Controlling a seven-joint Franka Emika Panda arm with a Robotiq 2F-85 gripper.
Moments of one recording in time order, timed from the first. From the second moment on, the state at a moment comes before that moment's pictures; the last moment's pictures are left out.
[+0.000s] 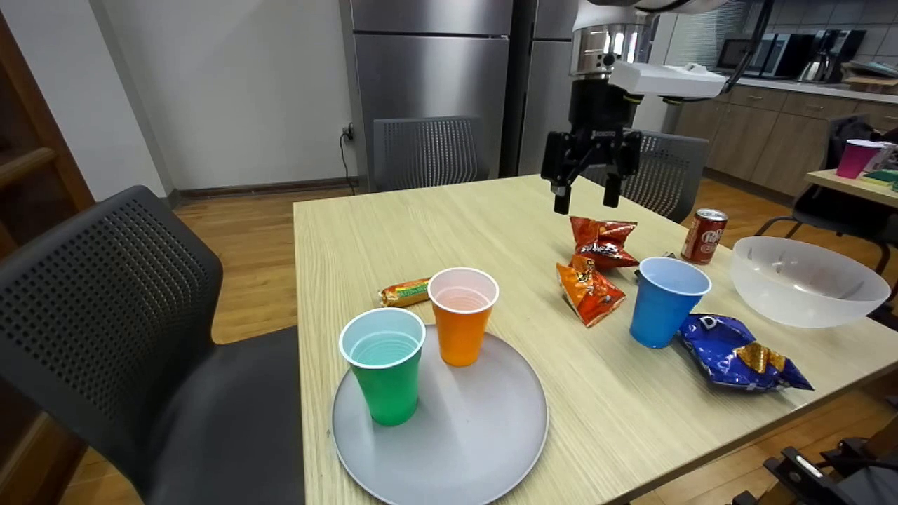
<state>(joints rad) 0.05 0.28 0.07 -2.14 0.04 2.27 -0.05</state>
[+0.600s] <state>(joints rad) 0.04 0.22 0.02 -2.27 0.03 2.30 -0.07</state>
